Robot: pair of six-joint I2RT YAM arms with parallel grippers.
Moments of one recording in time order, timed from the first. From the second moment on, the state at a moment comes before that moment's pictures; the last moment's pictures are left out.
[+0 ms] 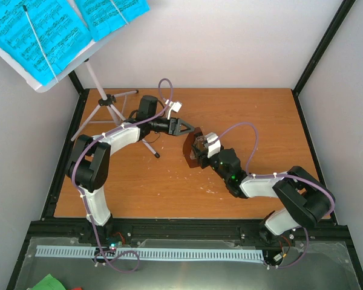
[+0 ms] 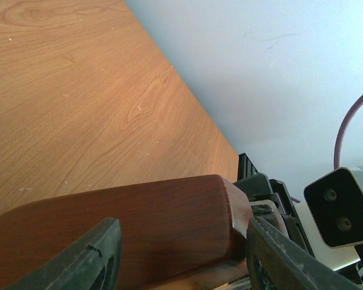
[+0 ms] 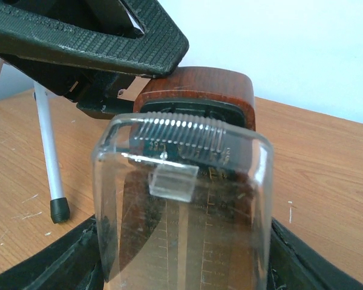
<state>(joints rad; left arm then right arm) -0.41 1.86 1.25 0.04 1.06 -0.38 0.72 1.48 0.44 0.88 0.11 0.03</state>
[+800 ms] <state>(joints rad) -0.41 1.86 1.25 0.05 1.06 -0.38 0.72 1.51 0.50 0.81 0.11 0.02</state>
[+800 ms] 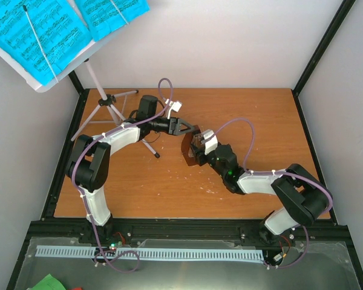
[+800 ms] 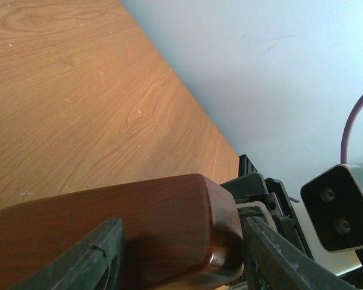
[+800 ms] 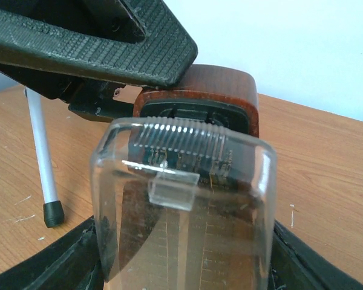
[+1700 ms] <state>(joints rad) -0.41 1.86 1.25 0.05 1.05 -0.38 0.70 1.46 0.52 0.68 0.09 0.00</state>
